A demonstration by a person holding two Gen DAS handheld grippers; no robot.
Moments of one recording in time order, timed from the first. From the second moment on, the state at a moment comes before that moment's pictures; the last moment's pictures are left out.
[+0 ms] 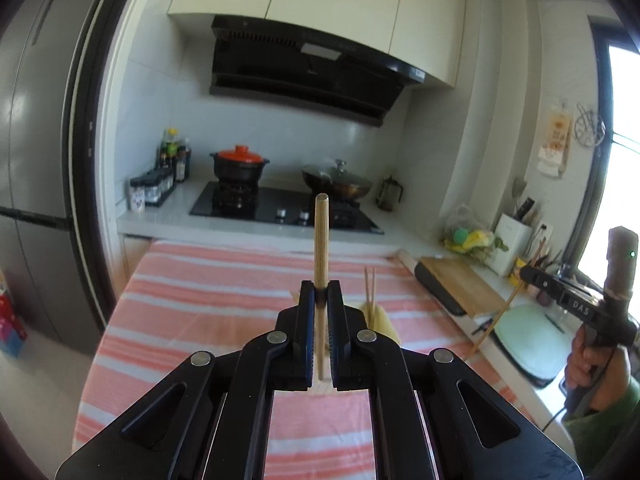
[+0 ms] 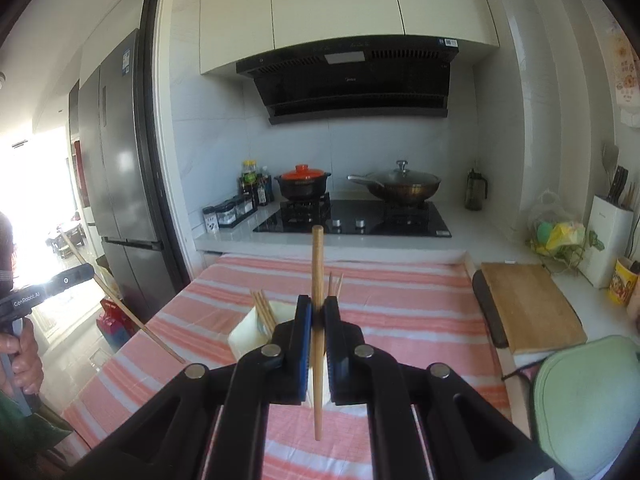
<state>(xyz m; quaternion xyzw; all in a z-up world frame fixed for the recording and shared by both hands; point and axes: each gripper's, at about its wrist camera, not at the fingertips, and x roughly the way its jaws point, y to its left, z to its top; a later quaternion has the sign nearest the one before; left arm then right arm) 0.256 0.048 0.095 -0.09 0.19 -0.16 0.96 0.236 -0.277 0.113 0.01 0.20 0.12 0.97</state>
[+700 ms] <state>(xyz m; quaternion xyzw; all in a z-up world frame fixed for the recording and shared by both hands) 0.433 -0.039 -0.021 -0.02 0.38 -0.13 0.91 0.437 -0.200 0.011 -0.02 0.35 0.18 0.92</state>
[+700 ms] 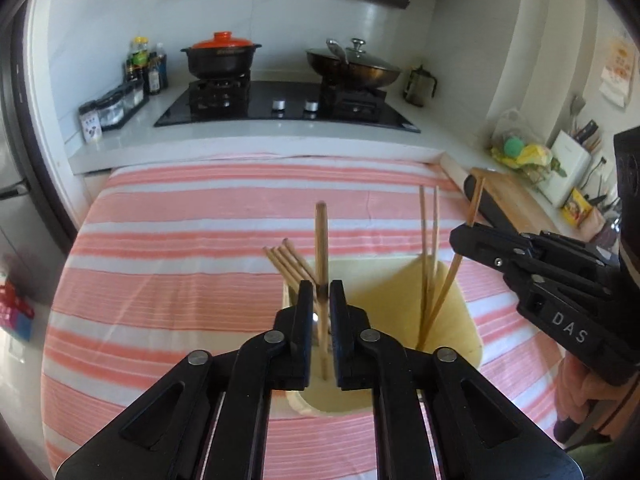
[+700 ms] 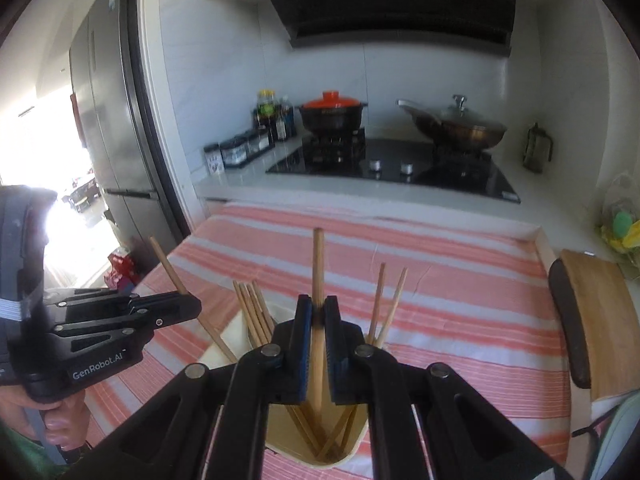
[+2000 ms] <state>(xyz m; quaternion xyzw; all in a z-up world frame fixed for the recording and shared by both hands) 0.130 0.003 0.020 -0.01 0.26 -0.01 0.97 0.126 -0.208 0.045 -0.03 0.26 0.03 0.96</state>
